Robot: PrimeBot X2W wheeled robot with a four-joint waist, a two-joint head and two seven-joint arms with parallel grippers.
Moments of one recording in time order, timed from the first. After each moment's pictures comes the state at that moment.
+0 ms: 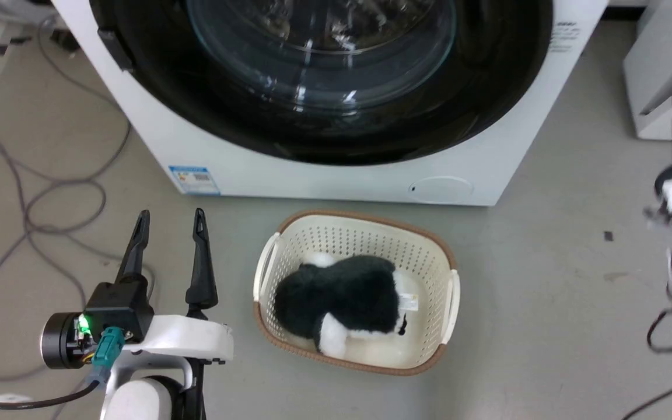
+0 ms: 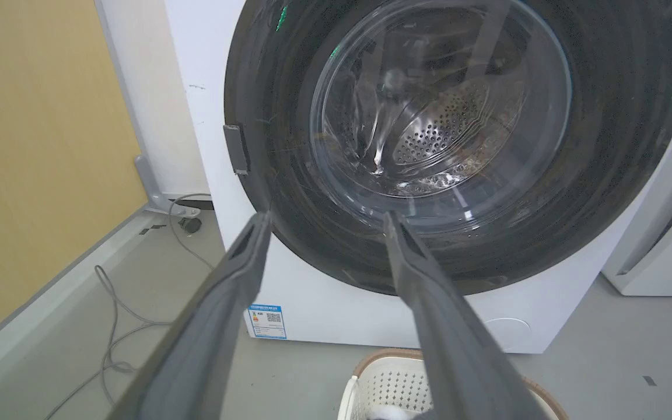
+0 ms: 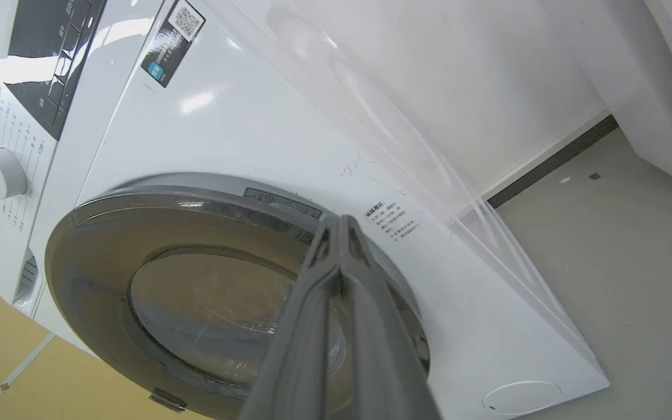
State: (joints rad) left arm -0.13 0.05 -0.04 -0.06 -0.07 0.09 -0.13; right arm -0.59 -0.21 -0.13 0.40 0.98 0.13 -0.04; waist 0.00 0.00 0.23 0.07
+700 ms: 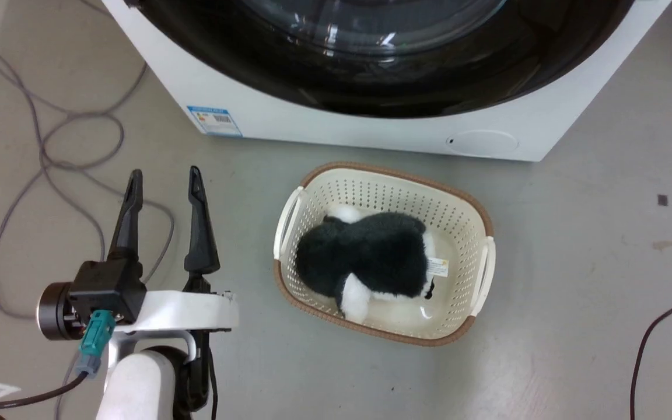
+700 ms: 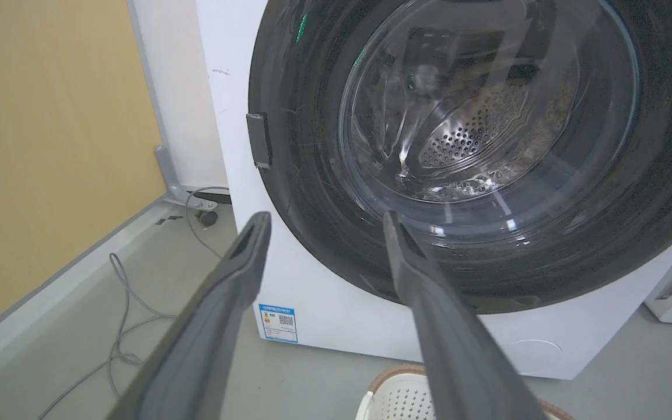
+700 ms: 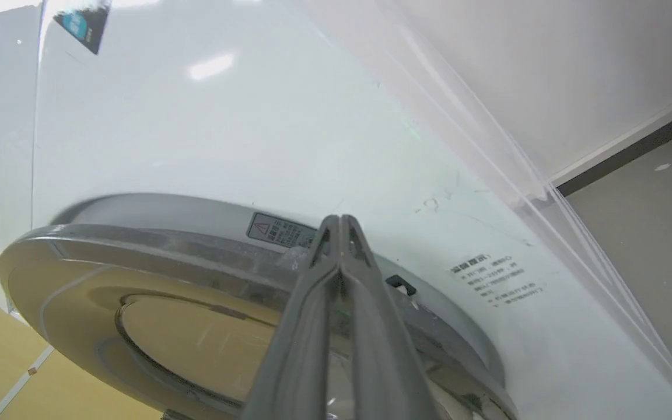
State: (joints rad) left arm -0.21 0.05 -0.07 -0.10 -0.12 0.13 -0.17; right arm -1.02 -0.31 0.04 0.67 1.10 0.13 -0.01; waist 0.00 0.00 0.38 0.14
